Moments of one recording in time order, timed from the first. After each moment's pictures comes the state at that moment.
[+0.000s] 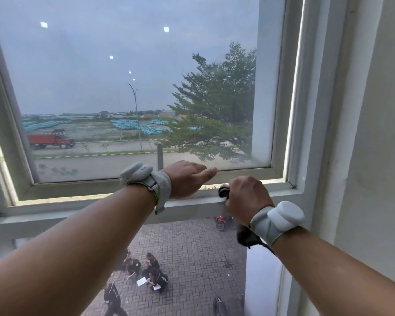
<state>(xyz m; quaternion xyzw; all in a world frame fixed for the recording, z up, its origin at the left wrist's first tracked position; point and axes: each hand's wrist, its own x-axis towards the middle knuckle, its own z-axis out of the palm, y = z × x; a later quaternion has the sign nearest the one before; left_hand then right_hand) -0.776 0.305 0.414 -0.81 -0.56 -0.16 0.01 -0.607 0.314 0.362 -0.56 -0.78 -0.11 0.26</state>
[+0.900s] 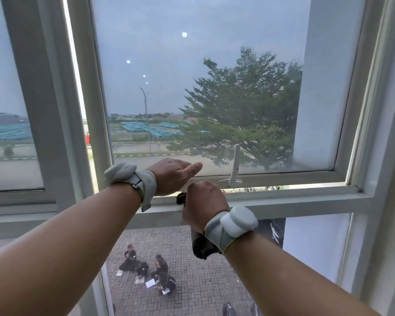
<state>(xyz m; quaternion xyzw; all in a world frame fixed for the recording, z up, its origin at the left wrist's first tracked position) -0.961 0.253 0.425 -0.77 -0.61 -0.19 -0.01 -0.841 0.239 0.375 -0.48 -0.83 -0.05 0.26</state>
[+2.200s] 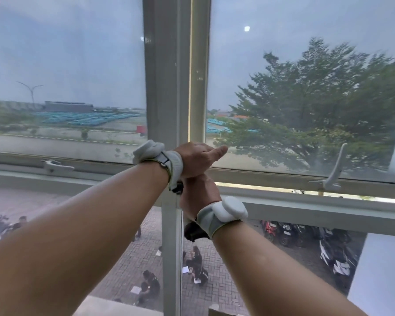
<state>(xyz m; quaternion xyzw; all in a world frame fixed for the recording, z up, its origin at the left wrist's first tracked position) -1.089 0.187 0.434 -0.68 -0.69 -0.23 -0.03 -1.028 0.200 0.351 -0.36 -0.88 -0.01 0.31</state>
